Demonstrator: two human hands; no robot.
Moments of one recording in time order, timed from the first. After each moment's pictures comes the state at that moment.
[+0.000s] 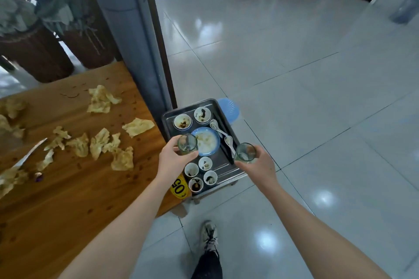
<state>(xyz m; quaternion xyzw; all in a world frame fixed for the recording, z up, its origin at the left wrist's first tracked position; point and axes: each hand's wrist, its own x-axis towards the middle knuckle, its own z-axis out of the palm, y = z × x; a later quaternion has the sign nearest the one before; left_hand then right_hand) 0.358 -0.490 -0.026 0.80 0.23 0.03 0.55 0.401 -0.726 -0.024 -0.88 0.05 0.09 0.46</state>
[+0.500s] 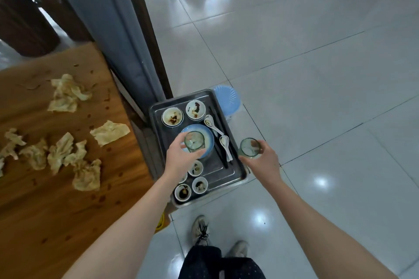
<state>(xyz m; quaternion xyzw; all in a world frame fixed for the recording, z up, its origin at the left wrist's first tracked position) 0.468 -0.527 -0.085 0.78 0.27 -0.01 0.57 0.520 -0.747 -0.077 -0.89 0.05 0.12 0.43</state>
